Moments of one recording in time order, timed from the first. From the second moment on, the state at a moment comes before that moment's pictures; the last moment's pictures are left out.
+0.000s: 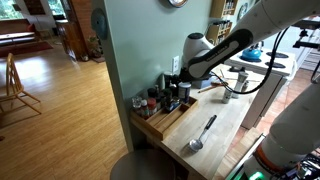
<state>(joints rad) -0.07 -0.13 0.11 -2.48 -0.29 2.61 0.69</state>
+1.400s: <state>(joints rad) -0.05 -0.18 0.10 -2.44 -0.16 2.38 0.58</state>
